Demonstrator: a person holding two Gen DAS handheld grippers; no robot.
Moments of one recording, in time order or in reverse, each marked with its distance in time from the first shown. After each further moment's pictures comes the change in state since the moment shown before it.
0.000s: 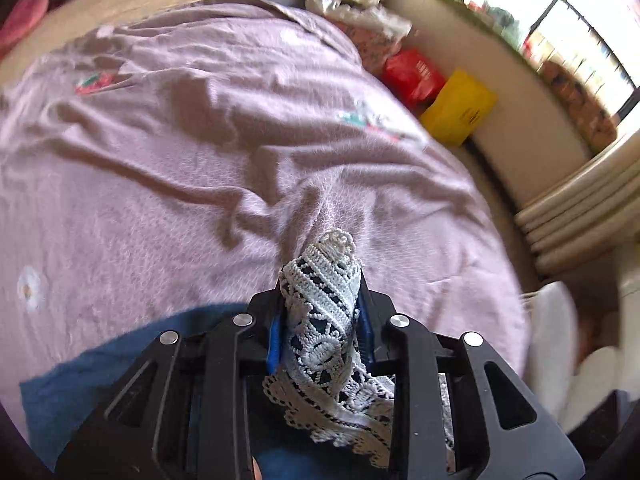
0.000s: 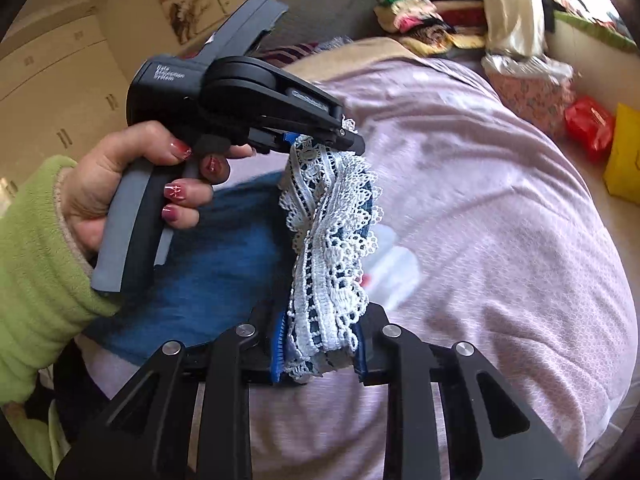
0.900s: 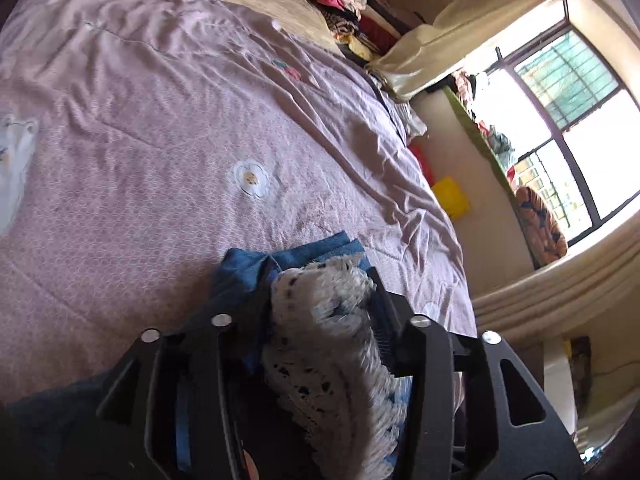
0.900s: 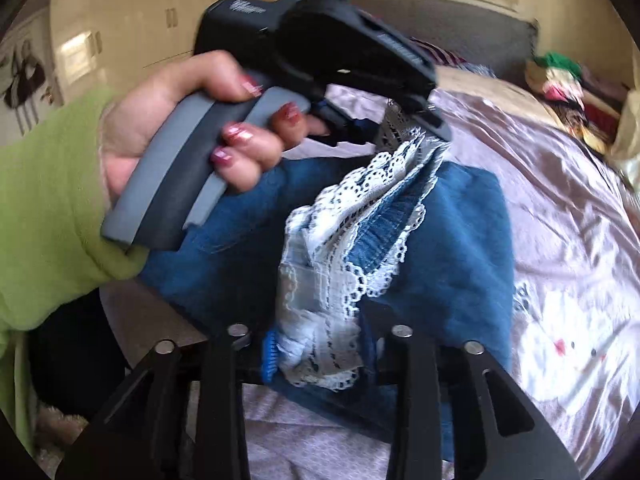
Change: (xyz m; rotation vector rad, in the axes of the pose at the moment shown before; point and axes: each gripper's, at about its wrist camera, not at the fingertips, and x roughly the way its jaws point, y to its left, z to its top) left arm -0.121 0.178 -0.117 -0.347 -0.242 -0.191; right arm 0.081 0.202 -0.047 -0.500 0.103 0.143
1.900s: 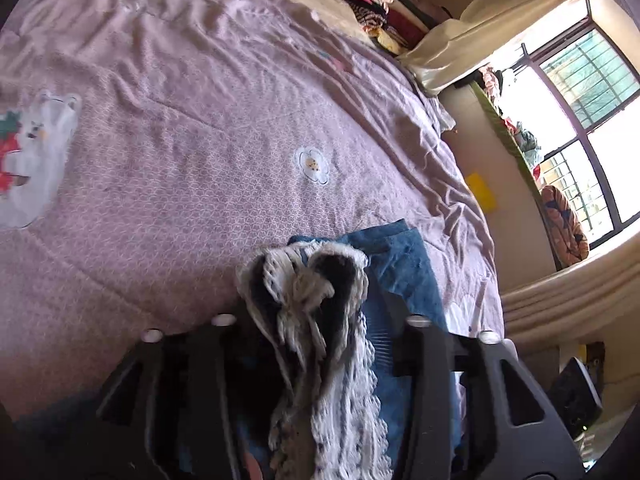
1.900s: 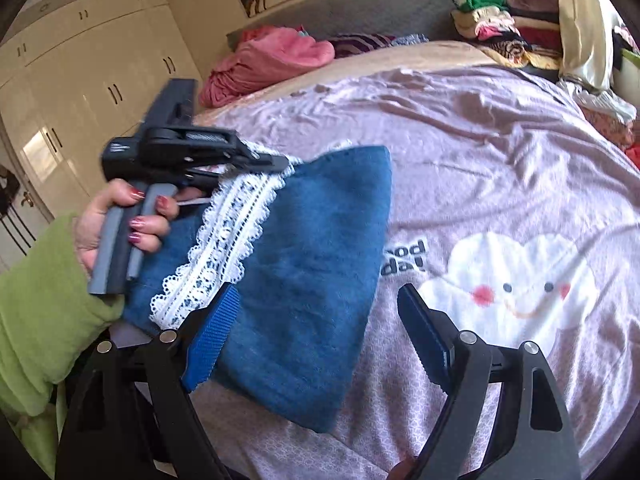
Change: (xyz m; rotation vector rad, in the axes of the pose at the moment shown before) left arm -0.011 0.029 -0.007 -0.018 0.026 0.096; right arm -0.041 -0.095 -0.030 0.364 -0.061 -0.016
